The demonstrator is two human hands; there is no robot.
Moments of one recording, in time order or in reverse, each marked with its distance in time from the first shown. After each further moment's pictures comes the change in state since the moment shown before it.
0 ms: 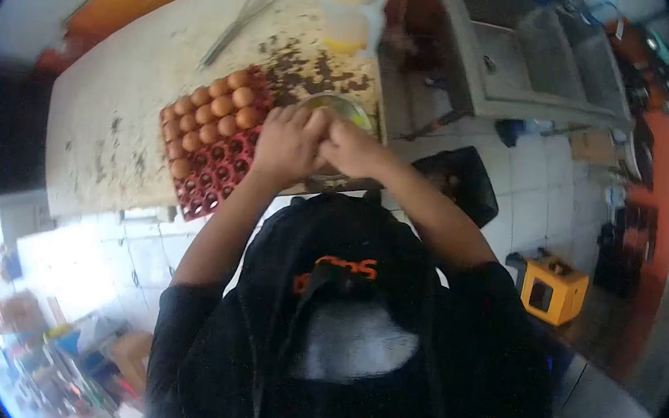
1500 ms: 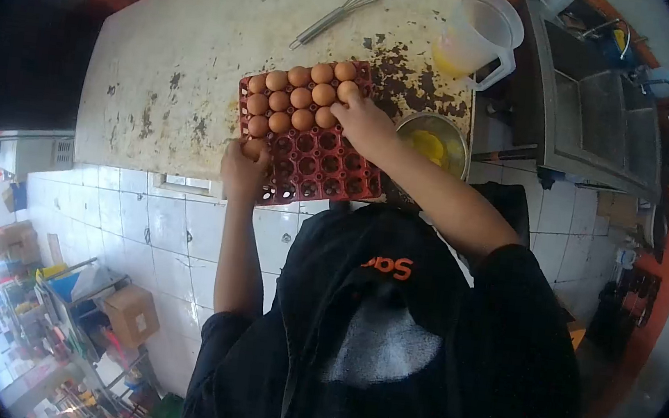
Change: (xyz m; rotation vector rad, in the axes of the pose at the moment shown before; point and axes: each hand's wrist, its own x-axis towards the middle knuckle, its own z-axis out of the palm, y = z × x) left_hand -0.205 -0.158 -0.019 -0.075 0.178 -1.175; right_hand 0.139 -0.021 0.110 -0.741 0.080 -0.202
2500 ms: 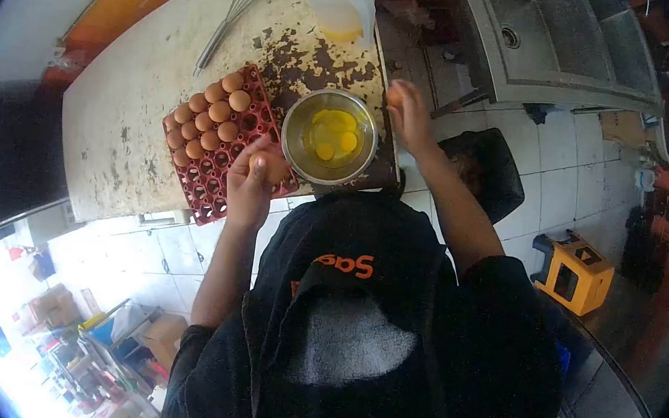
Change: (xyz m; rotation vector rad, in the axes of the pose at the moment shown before) left_hand -0.095 0.183 0.037 -1.222 -0.682 -0.135; right_hand -0.193 0.215 0.003 0.305 0.688 0.259
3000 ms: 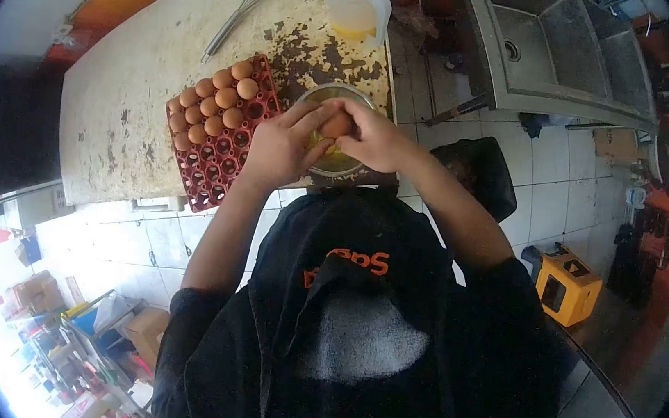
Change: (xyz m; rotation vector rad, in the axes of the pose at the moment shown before) left_hand 0.034 0.038 0.051 1.347 -0.349 0.750; right_hand 0.040 -0.134 -0.014 0.616 -0.702 0.206
